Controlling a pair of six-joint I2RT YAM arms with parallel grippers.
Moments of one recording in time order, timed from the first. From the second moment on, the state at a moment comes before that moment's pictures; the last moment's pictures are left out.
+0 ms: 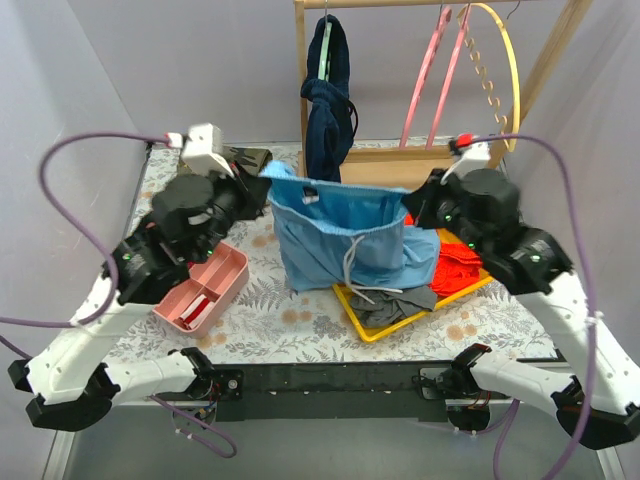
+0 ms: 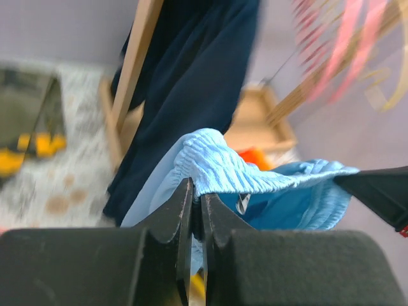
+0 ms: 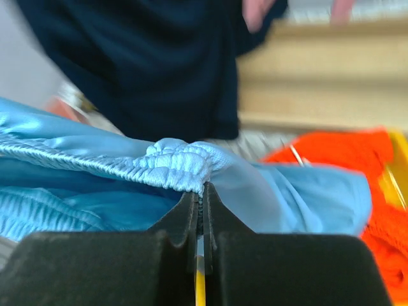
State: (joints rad) left arm -0.85 1.03 1.47 -0.64 -0.49 -0.54; right arm 0.65 1.00 1.32 -0.72 0.20 0.44
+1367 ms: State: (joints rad) left arm -0.71 1.22 0.92 -0.40 0.01 -0.66; right arm 0.61 1.09 1.09 -0.75 0.13 0.42
